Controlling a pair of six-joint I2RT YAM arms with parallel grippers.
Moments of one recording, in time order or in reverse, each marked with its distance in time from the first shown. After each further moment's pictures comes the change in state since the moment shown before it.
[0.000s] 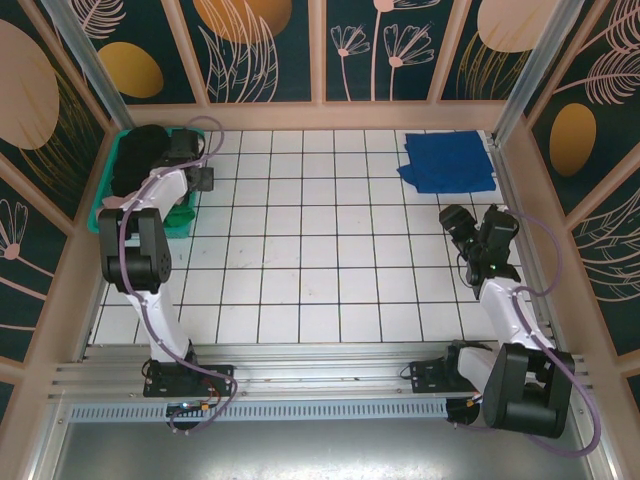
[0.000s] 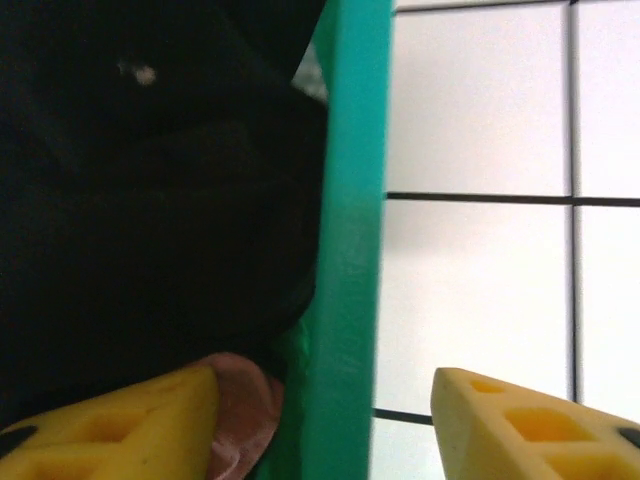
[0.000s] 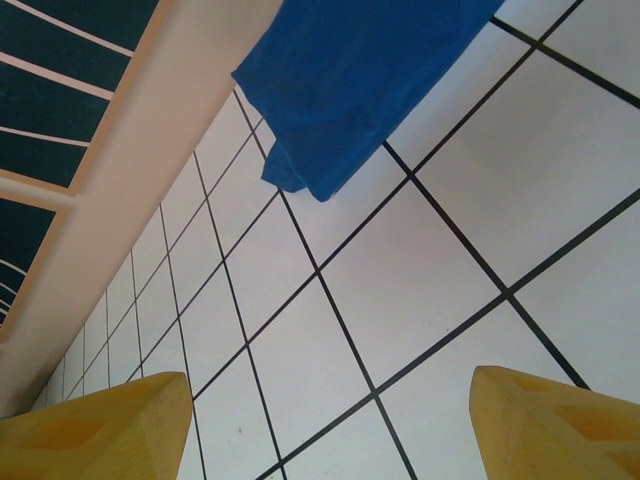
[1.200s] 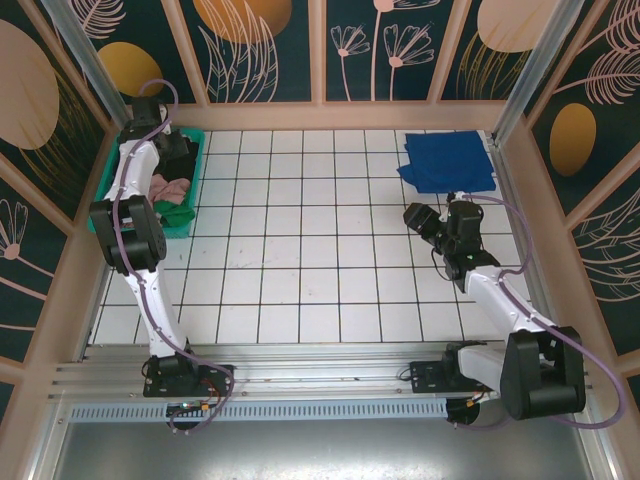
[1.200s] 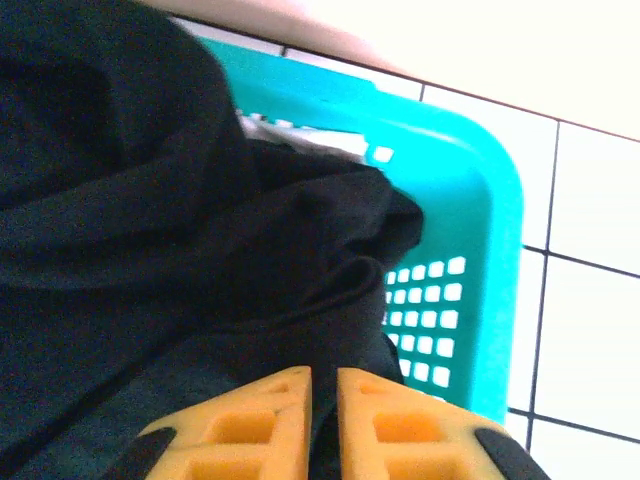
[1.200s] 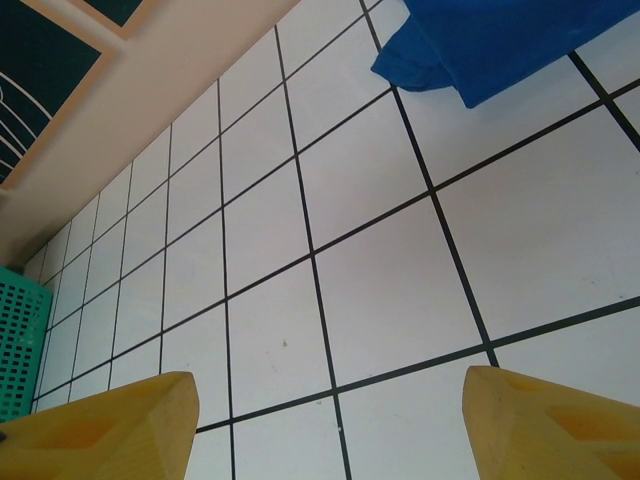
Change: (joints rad) left arm 0.161 0.266 0.510 -0.188 0.220 -0.153; right arm 0.274 0.103 0.063 0.029 0.055 -0.107
